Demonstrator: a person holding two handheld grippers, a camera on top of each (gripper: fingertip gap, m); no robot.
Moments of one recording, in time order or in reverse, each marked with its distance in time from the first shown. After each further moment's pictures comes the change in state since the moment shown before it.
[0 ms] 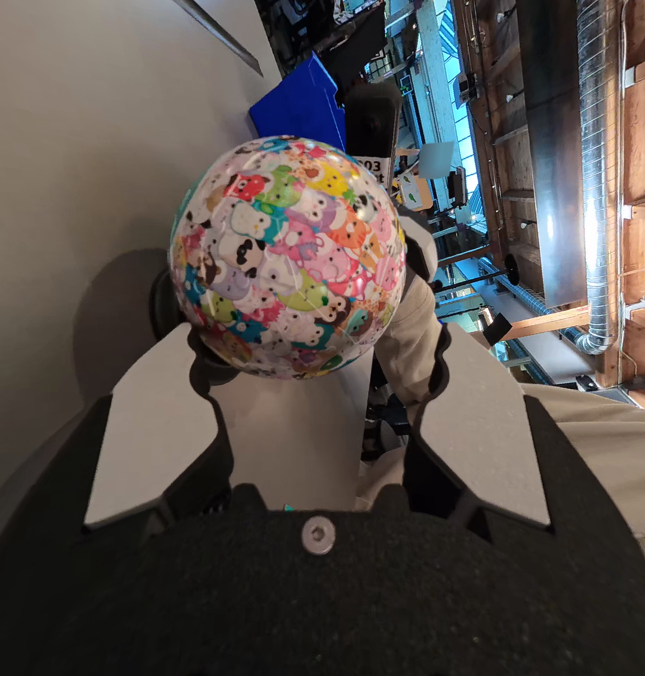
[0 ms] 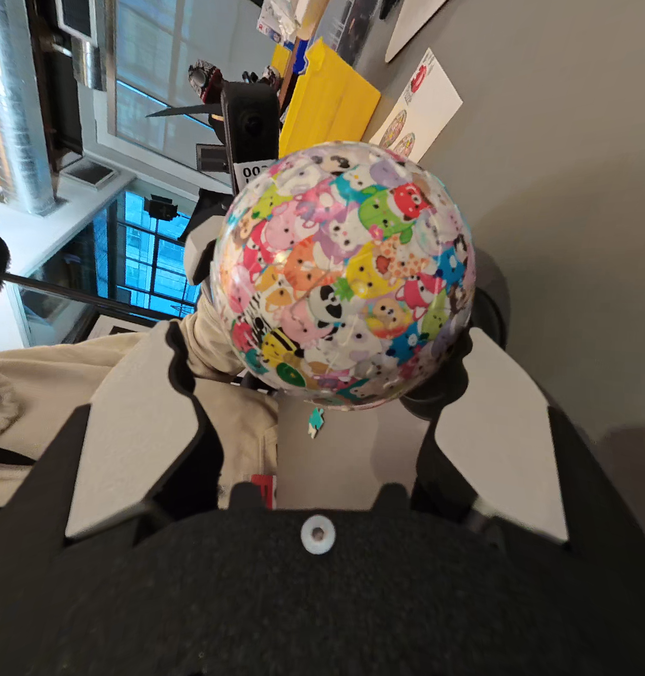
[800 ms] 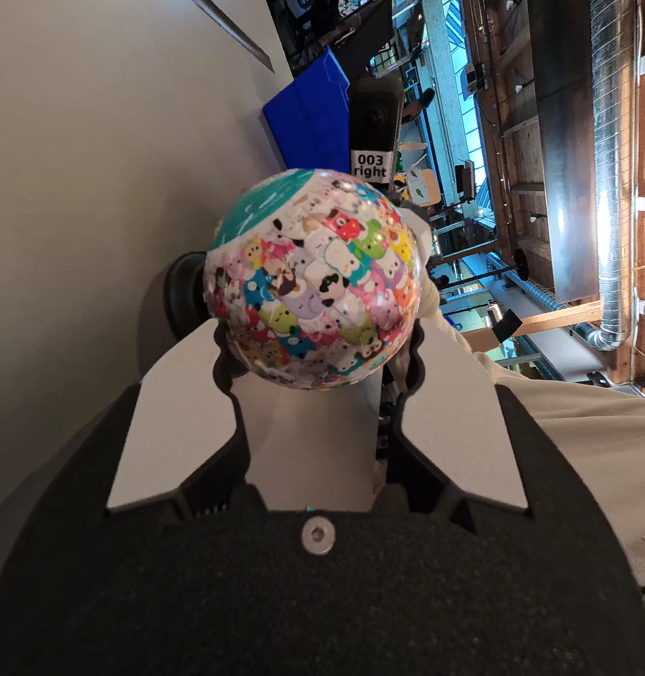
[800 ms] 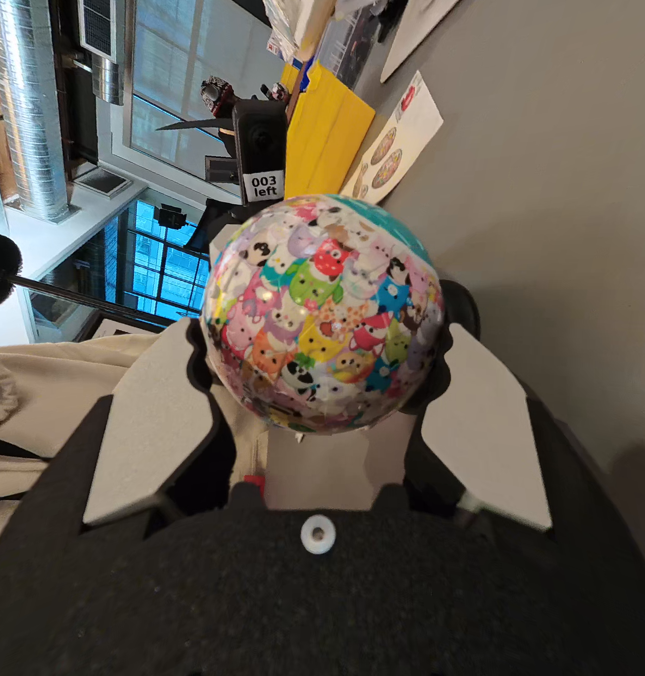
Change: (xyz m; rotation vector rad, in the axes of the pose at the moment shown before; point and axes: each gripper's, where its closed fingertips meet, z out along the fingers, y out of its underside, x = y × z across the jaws) left arm -0.016 0.000 0.002 -0.012 -0.012 0.016; right arm 0.015 -0.005 -0.007 0.034 -0.024 -0.011
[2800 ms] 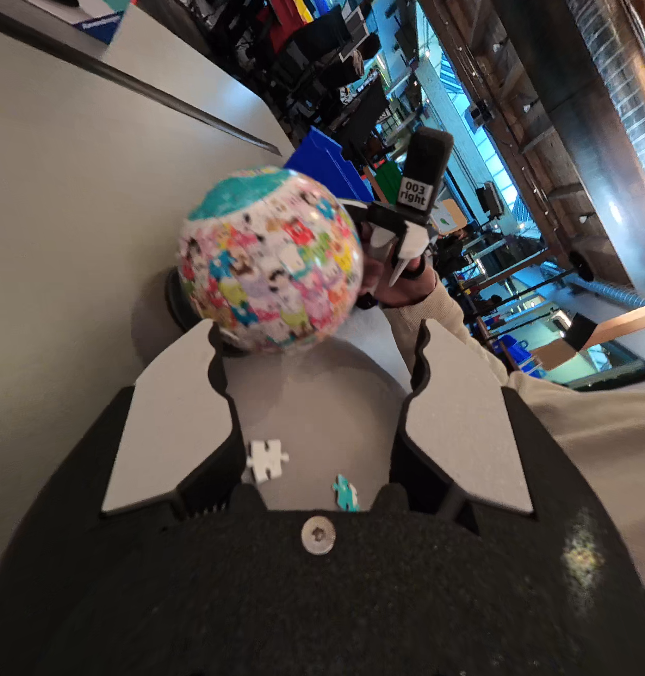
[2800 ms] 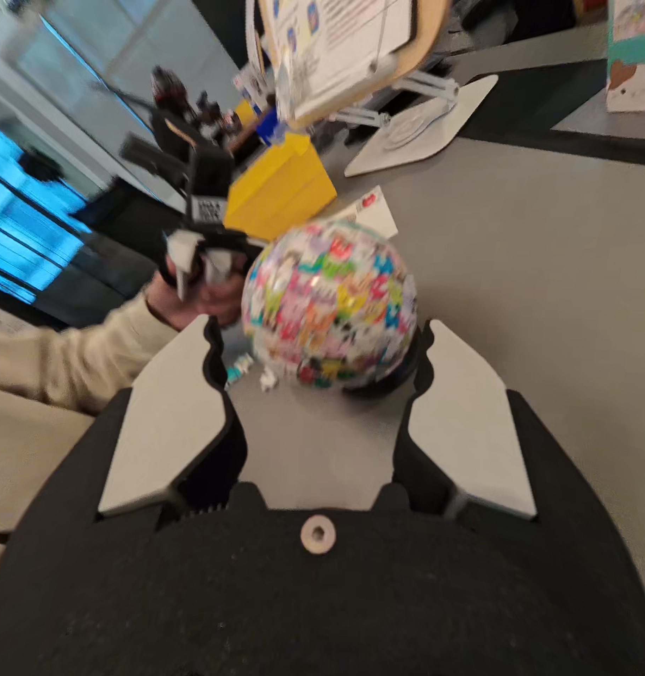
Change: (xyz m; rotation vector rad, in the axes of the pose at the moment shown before) left arm 0.016 0.001 -0.057 0.175 -0.069 0.232; right arm -0.021 -0.023 -0.022 0.128 0.218 -0.447
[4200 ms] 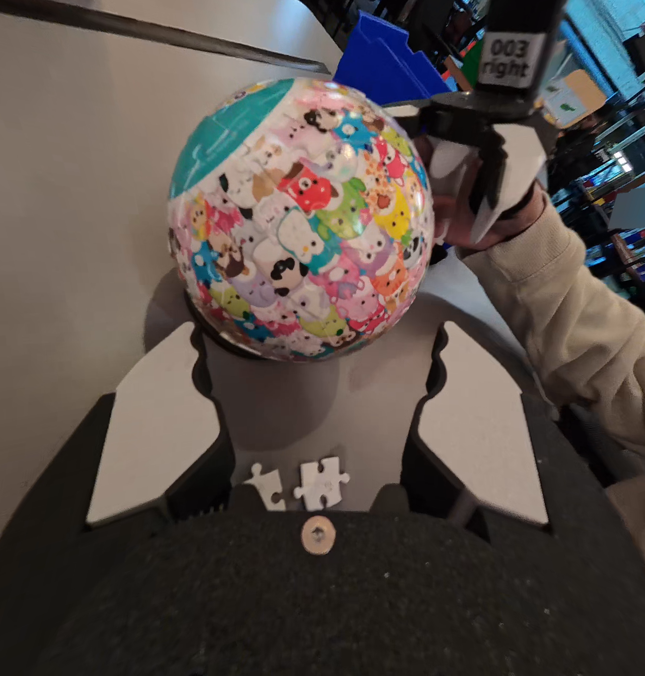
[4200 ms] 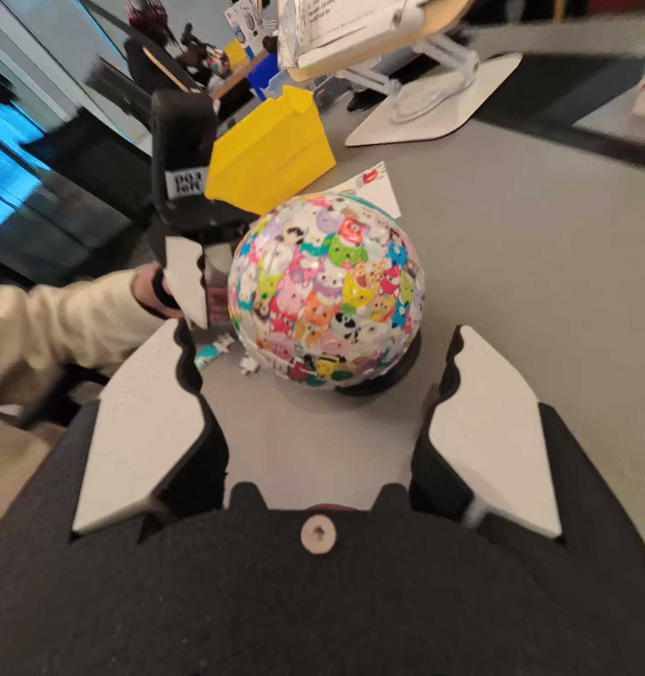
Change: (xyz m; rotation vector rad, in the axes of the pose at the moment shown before) left arm -0.027 0.031 0.043 -0.175 -0.197 0.237; right arm 0.002 0.013 0.016 -0.079 0.012 -0.102
